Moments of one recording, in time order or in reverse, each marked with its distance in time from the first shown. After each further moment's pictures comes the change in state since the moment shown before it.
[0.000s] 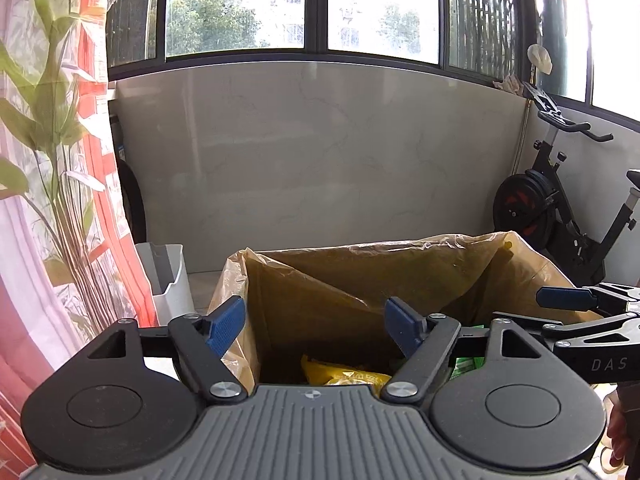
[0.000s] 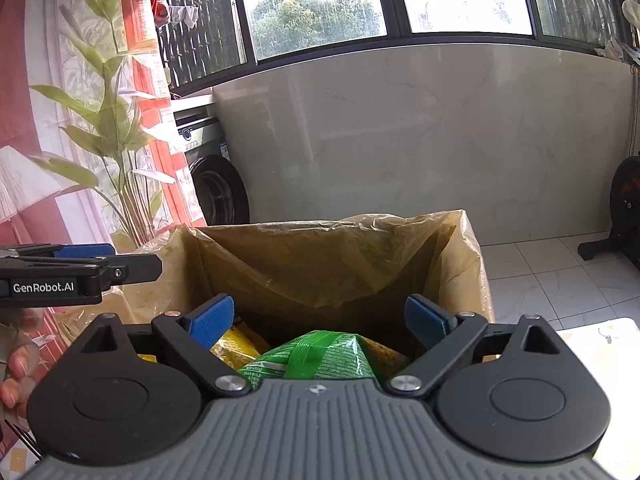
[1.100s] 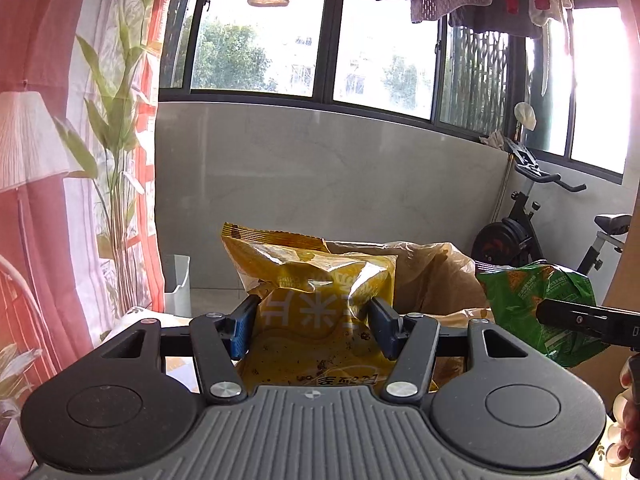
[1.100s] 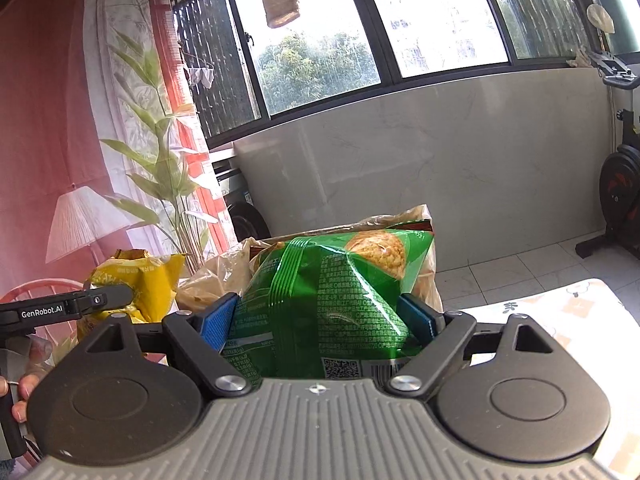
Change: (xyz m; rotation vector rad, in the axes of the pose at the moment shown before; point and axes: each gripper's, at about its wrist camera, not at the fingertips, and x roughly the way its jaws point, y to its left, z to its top) left arm -0.148 0.012 -0.066 -0.089 -0.144 -0.032; right arm -0.162 0.019 -0.060 0.076 -0.156 0.050
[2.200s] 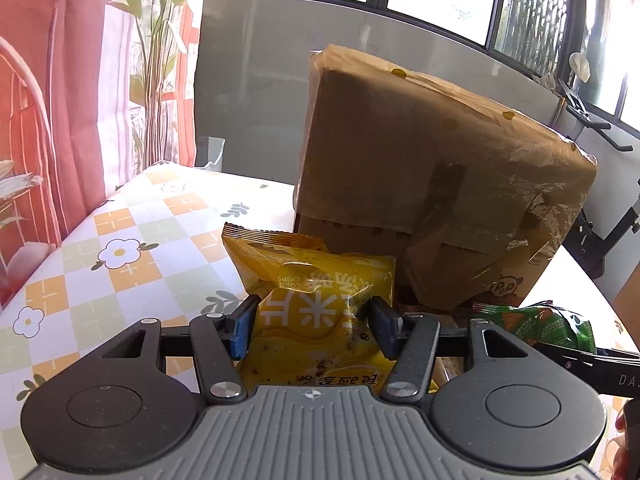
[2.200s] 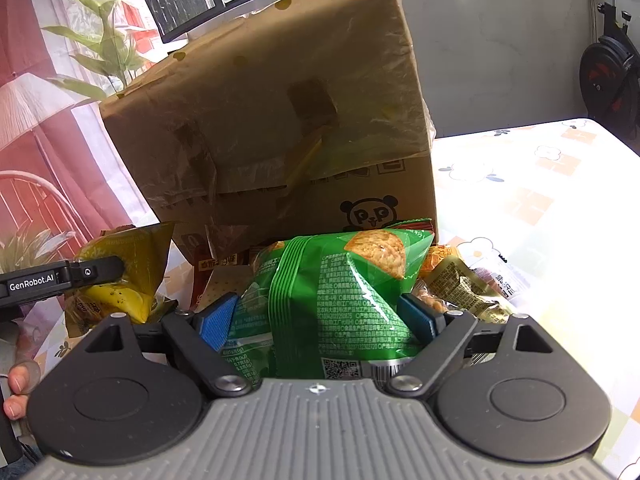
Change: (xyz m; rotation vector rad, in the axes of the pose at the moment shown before) left arm 0.036 0.032 -0.136 -0.118 0.250 0.098; right arm 0.050 -0.017 -0.137 0.096 0.327 -0.091
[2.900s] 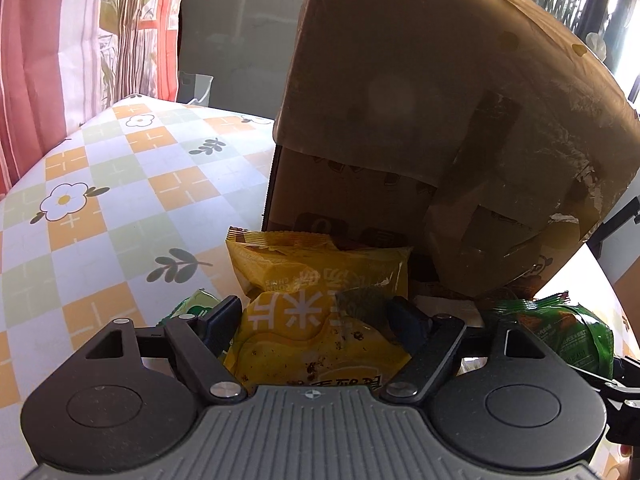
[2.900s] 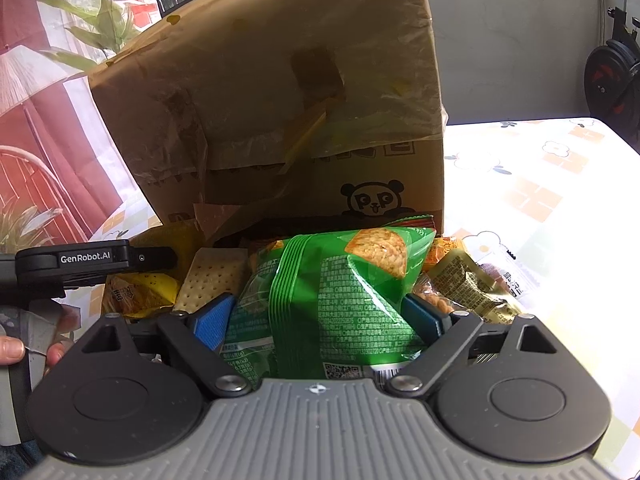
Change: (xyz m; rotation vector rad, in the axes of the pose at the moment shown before) left arm 0.075 -0.003 -0.003 -0.059 0.172 -0.055; right arm 0.020 0.002 -0.001 -0.046 0.052 -0.024
